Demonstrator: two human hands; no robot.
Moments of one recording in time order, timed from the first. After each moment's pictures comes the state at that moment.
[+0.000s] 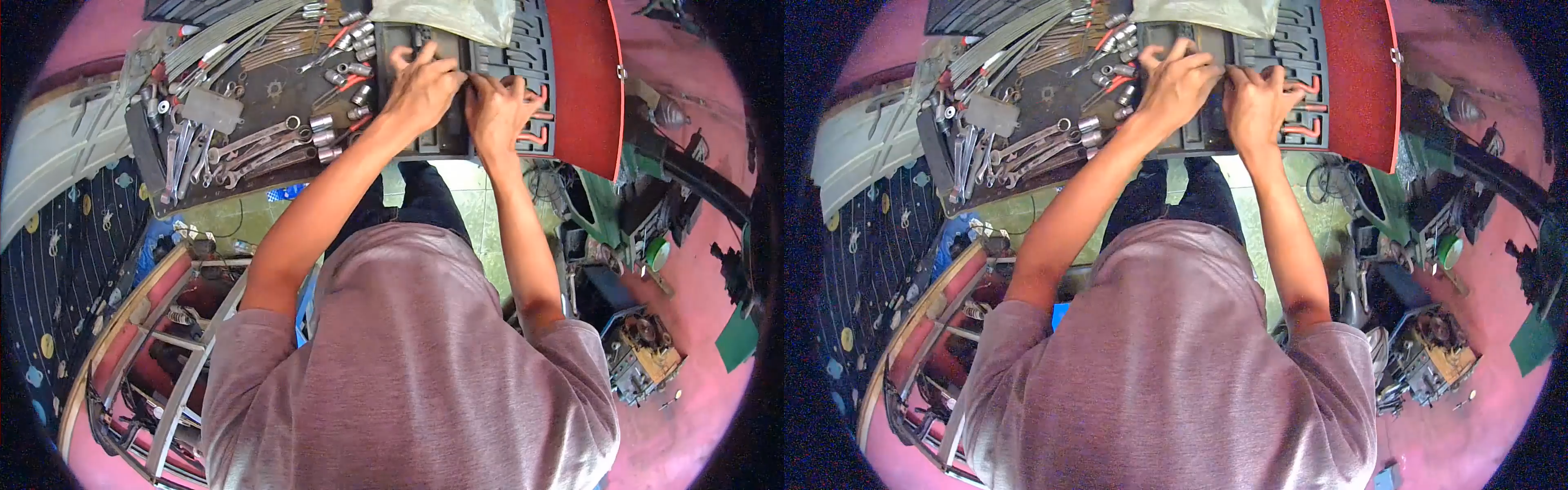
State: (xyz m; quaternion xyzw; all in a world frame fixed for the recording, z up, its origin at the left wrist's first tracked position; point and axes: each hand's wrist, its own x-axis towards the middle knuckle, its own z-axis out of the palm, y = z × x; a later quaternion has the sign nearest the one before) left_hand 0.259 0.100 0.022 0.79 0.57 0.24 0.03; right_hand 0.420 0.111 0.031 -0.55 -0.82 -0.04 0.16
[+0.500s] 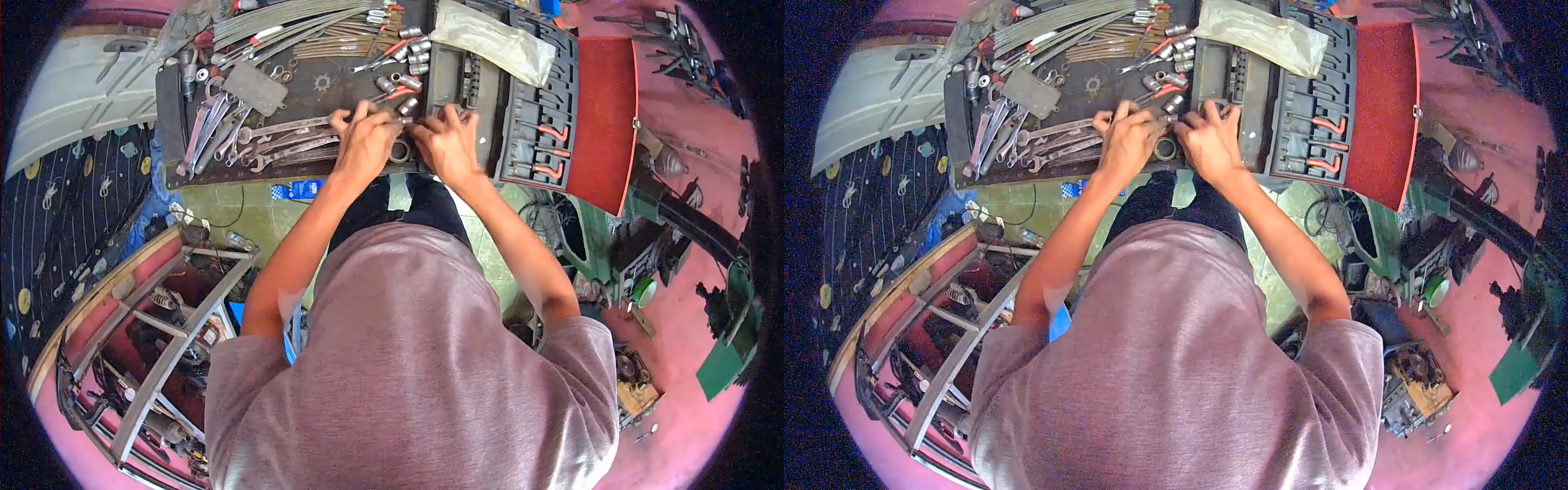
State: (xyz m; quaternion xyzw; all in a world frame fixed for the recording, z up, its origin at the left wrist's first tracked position) left_hand 0.153 -0.018 0.021 0.68 0.70 0.20 0.09; right_hand 0.333 0.060 0.024 -0.30 -0.94 0.09 0.10
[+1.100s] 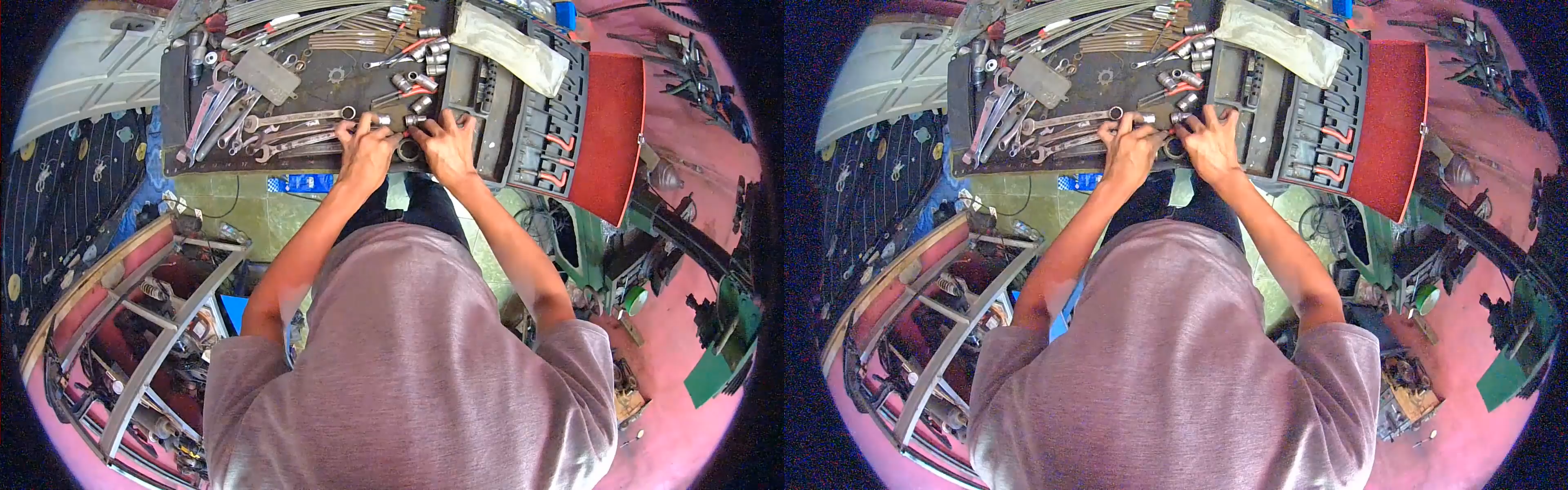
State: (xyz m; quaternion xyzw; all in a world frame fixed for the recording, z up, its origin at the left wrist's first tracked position) left_hand 0.150 -0.051 0.002 0.67 0.72 0.18 0.08; right_hand 0.317 0.050 0.000 -0.27 -0.96 0.04 0.06
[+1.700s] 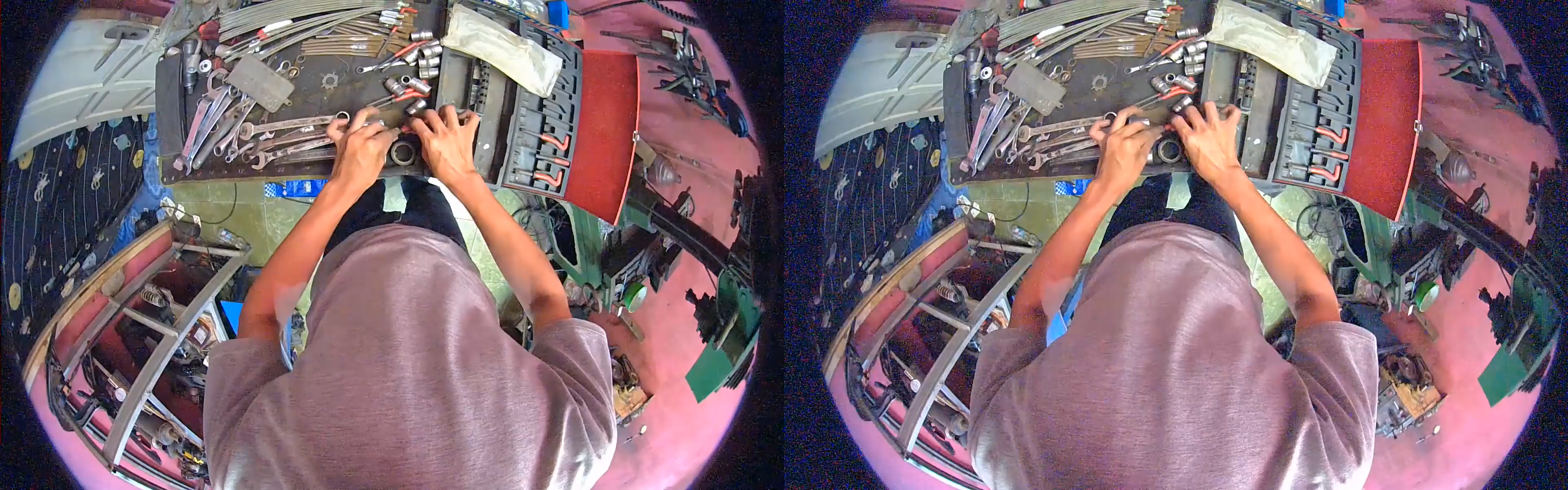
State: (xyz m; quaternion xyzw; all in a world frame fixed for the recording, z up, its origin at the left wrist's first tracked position) left_hand 0.141 -0.040 0.010 0.66 0.70 0.26 0.08; right_hand 0.315 0.060 0.011 -0.30 -0.95 0.04 0.09
